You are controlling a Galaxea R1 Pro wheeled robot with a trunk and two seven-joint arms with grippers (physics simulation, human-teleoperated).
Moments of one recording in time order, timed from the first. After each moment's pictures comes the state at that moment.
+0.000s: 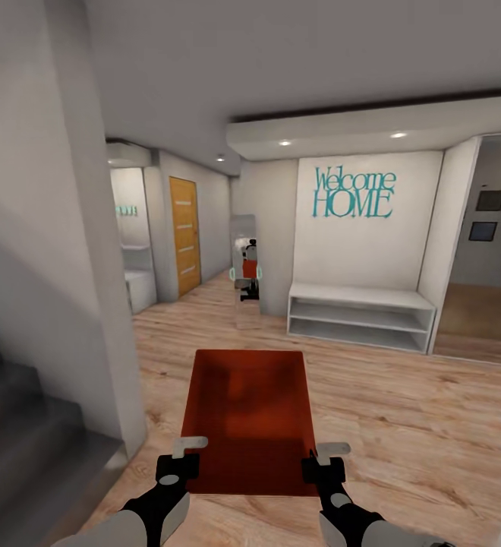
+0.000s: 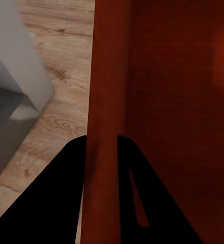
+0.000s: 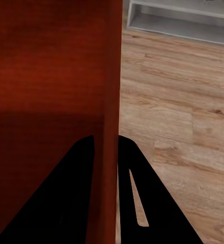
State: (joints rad) left arm -0.63 -0.14 -0.12 -0.13 0.06 -0.14 0.30; right arm -0.63 0.12 0.43 -0.02 -0.31 -0.41 -0.21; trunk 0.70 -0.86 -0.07
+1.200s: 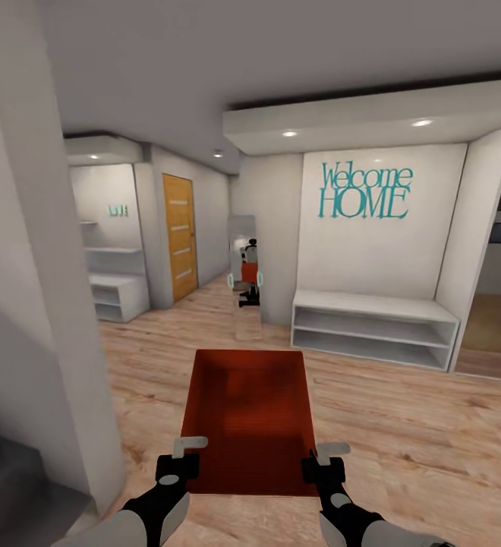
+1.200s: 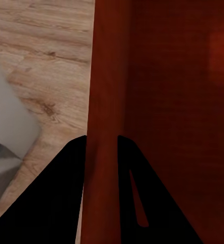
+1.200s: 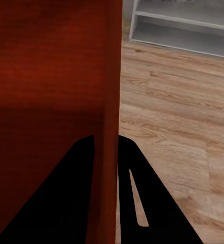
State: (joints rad) left arm -0.63 -0.14 -0.12 -0.13 0.06 -0.14 0.30; right arm -0.63 0.12 0.43 -0.02 -0.31 -0.41 -0.21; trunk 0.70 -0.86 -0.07
